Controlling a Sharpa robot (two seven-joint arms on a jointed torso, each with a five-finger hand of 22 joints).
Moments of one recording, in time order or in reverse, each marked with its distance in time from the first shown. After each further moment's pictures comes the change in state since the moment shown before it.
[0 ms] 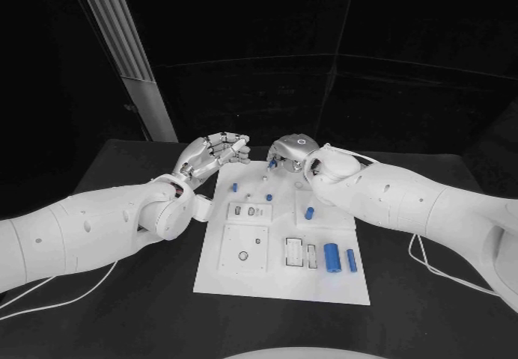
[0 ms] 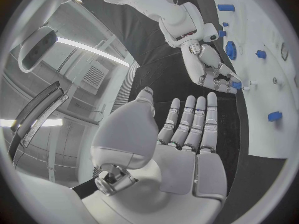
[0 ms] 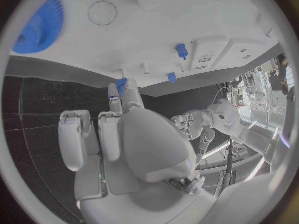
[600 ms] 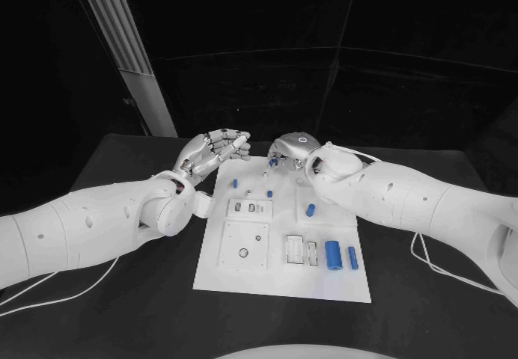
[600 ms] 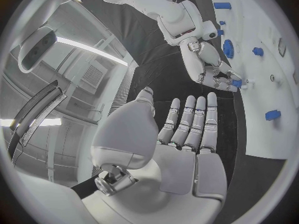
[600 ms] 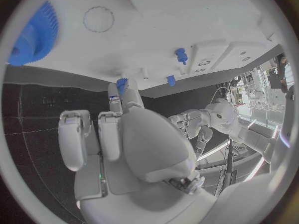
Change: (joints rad) left arm 0.003 0.007 0.000 -0.013 0.000 0.001 0.000; left_hand 0.000 0.000 0.000 0.000 0.000 0.000 0.000 -0.004 0.000 -0.003 0.004 0.000 0.000 0.000 0.000 0.000 0.000 0.000 0.000 0.000 -0.004 -0.001; right arm 0.001 -0.014 0.002 0.025 -0.001 0.000 -0.004; right_hand 0.000 0.000 -0.001 0.007 0.000 -0.003 0.000 -0.001 0.001 0.000 0.000 -0.007 0.000 0.000 0.000 0.000 0.000 0.000 0.000 0.000 0.000 0.000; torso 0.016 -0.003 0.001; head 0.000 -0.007
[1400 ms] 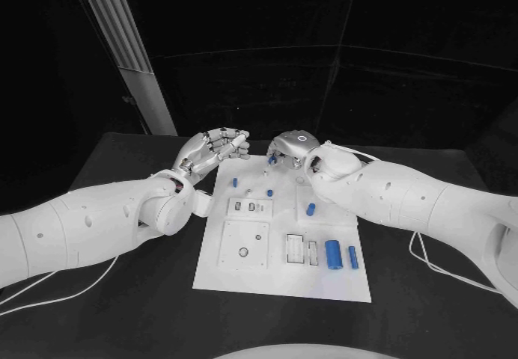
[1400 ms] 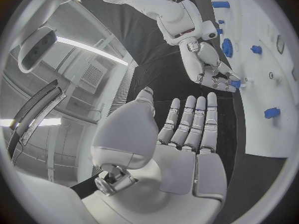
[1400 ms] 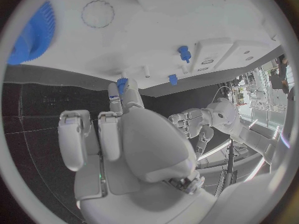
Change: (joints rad) left arm 0.002 0.001 0.000 -0.004 0.000 0.003 0.000; left_hand 0.000 0.000 0.000 0.000 0.000 0.000 0.000 0.000 0.001 0.000 0.000 0.000 0.000 0.000 0.000 0.000 0.000 0.000 -0.004 -0.003 0.000 -0.001; right arm 0.000 0.007 0.000 -0.006 0.000 -0.018 -0.015; right_hand 0.000 0.000 -0.001 0.004 0.000 0.003 0.003 -0.003 0.000 0.000 0.000 -0.010 0.000 0.000 0.000 0.000 0.000 0.000 0.000 0.000 0.000 0.000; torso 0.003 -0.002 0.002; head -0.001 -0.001
